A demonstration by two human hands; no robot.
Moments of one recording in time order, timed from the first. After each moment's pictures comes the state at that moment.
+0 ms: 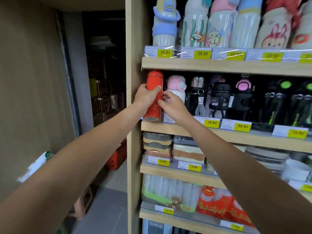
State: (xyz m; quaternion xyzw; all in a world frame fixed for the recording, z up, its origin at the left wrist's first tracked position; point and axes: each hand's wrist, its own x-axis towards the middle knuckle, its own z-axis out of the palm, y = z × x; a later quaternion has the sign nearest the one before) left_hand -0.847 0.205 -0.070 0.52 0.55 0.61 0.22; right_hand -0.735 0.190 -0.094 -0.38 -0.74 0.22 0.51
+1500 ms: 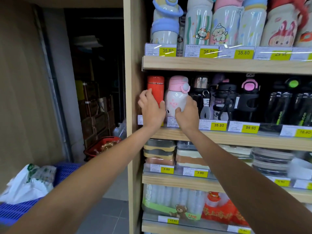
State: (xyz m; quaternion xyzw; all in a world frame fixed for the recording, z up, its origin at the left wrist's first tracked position) left_hand -0.837 0.243 -0.120 0.60 0.53 0.60 0.02; right_hand -0.724 0.239 -0.126 -0.58 -0.60 -0.01 0.54
